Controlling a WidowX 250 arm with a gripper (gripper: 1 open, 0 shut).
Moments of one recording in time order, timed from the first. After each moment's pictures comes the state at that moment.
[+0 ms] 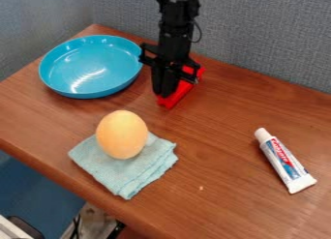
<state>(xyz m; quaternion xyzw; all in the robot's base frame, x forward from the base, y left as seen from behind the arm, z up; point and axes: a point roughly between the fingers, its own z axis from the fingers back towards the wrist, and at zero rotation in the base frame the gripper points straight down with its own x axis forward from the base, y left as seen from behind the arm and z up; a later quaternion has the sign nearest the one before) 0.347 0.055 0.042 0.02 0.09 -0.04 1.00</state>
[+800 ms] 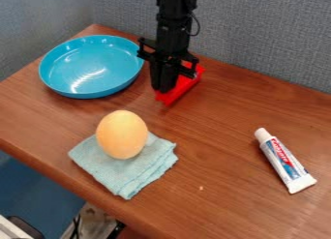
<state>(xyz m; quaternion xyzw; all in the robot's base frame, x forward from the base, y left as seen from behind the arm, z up) 0.345 0.054 0.048 0.01 0.09 -0.04 1.00</state>
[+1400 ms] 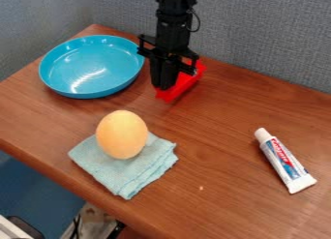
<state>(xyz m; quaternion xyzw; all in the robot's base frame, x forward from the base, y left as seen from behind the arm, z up) 0.346 0.054 0.056 0.00 0.08 -0.05 1.00</state>
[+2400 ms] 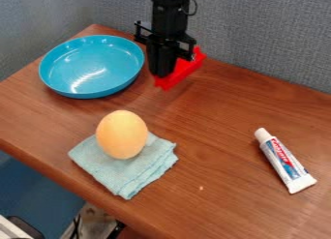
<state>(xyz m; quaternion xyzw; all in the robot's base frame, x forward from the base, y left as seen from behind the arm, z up) 0.345 0.060 0.077 -0.01 0.07 -0.05 1.00</state>
